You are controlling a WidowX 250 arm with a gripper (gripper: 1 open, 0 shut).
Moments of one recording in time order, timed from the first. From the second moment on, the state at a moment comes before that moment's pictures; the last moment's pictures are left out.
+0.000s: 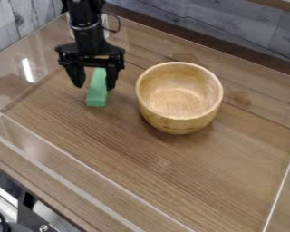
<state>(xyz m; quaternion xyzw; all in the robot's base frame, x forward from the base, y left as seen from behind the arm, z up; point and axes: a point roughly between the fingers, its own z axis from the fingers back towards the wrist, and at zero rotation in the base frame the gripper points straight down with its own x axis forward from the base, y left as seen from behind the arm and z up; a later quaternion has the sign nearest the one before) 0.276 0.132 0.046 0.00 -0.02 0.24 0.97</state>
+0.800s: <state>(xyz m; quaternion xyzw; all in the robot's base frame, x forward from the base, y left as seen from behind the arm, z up) 0.281 0.132 0.045 0.00 -0.01 0.23 0.97</state>
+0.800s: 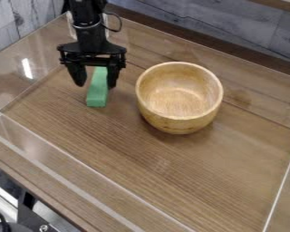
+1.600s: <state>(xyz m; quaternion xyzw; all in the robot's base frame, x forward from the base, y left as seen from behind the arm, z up) 0.284 0.134 0.049 0.01 -0.01 0.23 0.97</state>
